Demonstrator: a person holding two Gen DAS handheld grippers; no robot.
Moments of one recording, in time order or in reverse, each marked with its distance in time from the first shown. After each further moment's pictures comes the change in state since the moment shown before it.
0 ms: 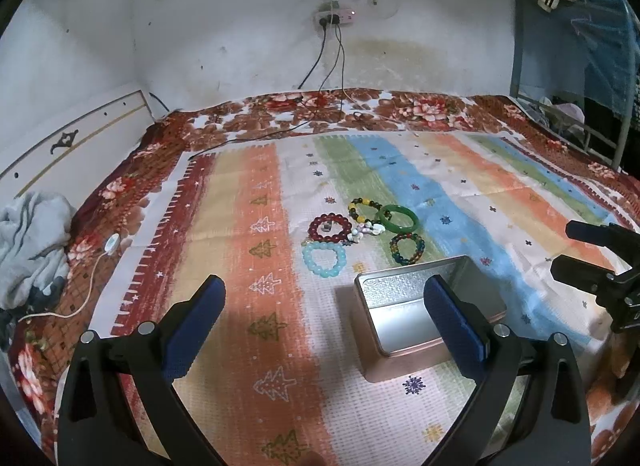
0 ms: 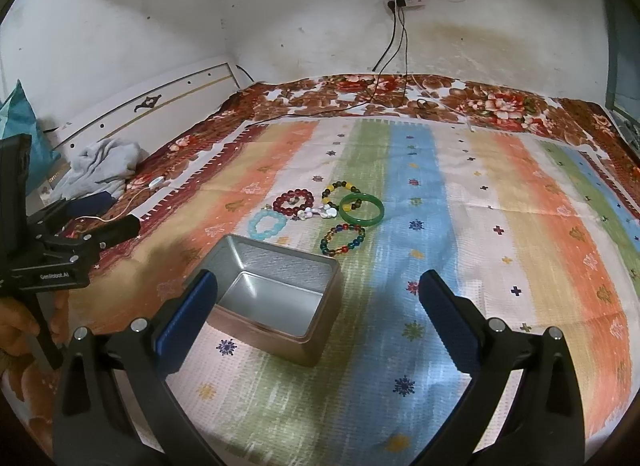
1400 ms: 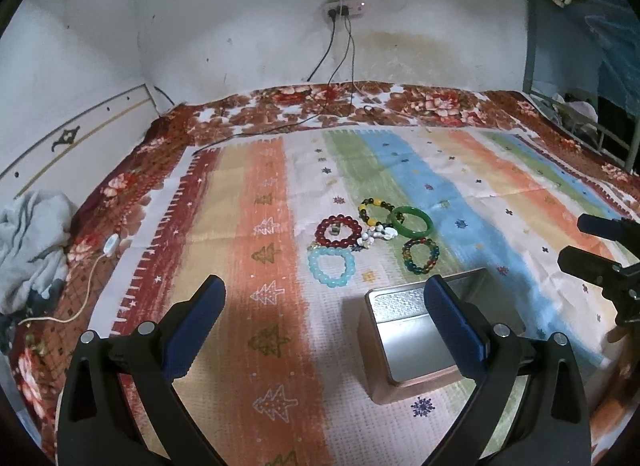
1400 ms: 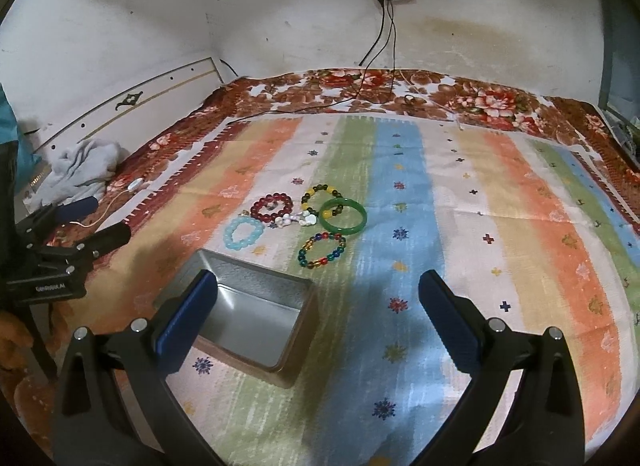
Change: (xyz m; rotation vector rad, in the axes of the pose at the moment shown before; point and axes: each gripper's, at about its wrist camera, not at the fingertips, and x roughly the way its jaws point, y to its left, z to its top) left arm 0.027 0.000 0.015 -0.017 0.033 0.034; right arm 0.026 -0.010 0.022 -0.007 0.030 -0.038
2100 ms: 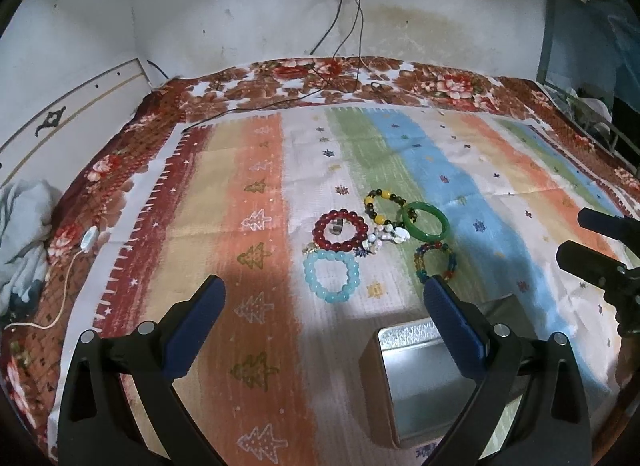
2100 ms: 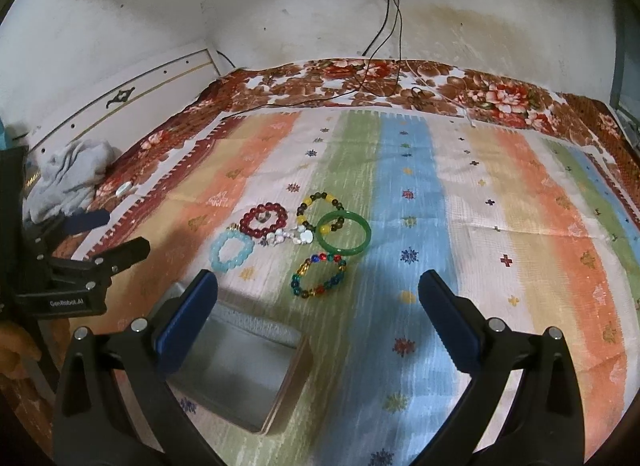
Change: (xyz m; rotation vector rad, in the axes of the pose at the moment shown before) left arm 0.061 0.002 0.025 -0.031 0.094 -0.010; right arm 0.054 -0.015 0.035 0.018 0.042 0.003
